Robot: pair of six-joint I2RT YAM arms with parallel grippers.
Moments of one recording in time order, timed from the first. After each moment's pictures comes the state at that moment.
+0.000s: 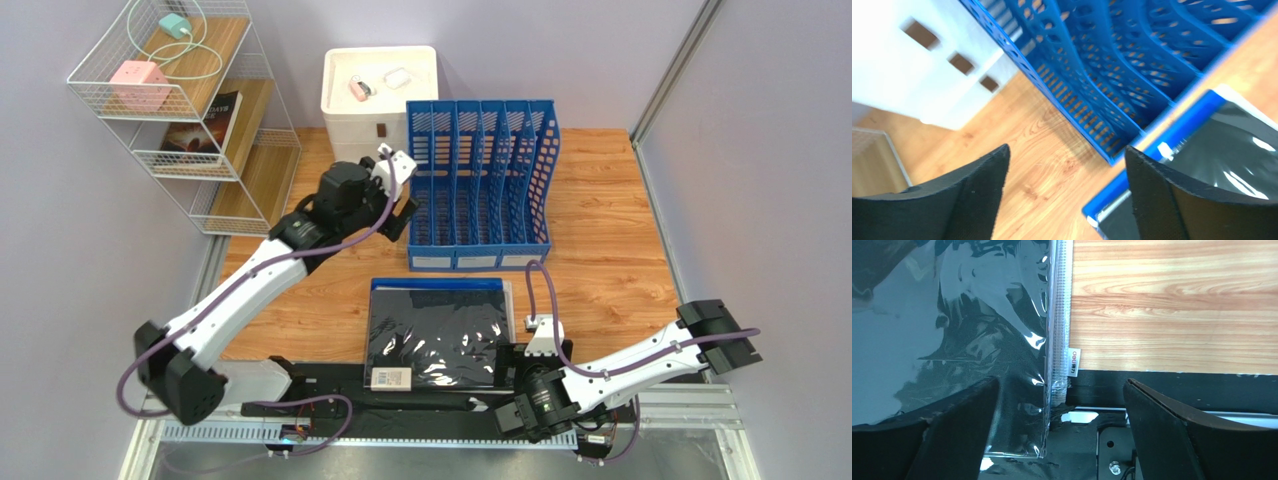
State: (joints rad) left arm -0.63 1.28 1.20 -0.37 -0.02 0.21; right arm 1.88 1.13 0.60 -1.30 0.86 2.00
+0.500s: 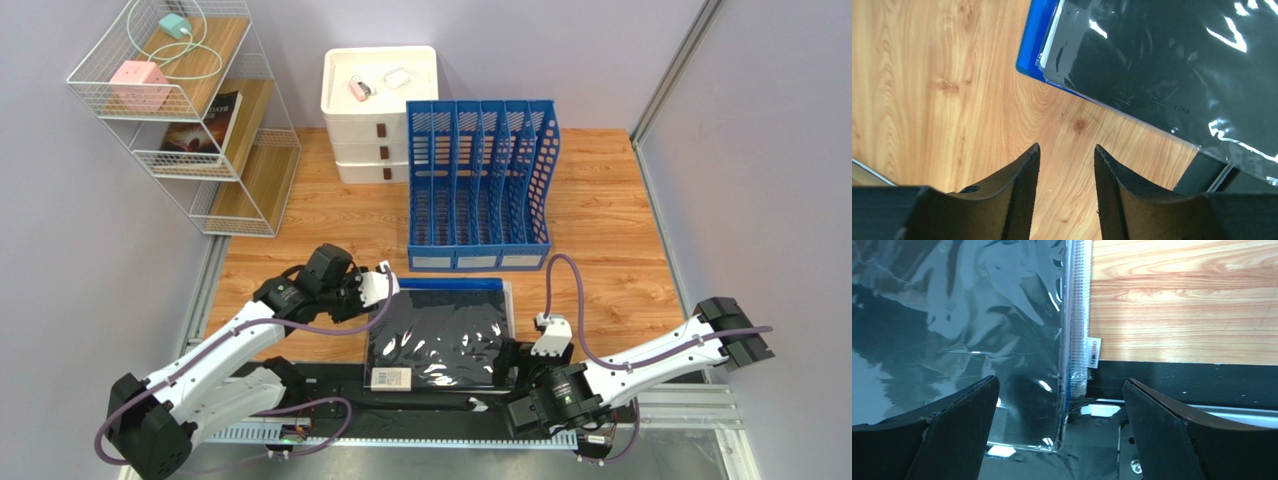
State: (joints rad) left arm -0.63 0.94 0.66 -0.66 0.11 0.62; right arm 1.88 0.97 0.51 -1.19 0.84 2.00
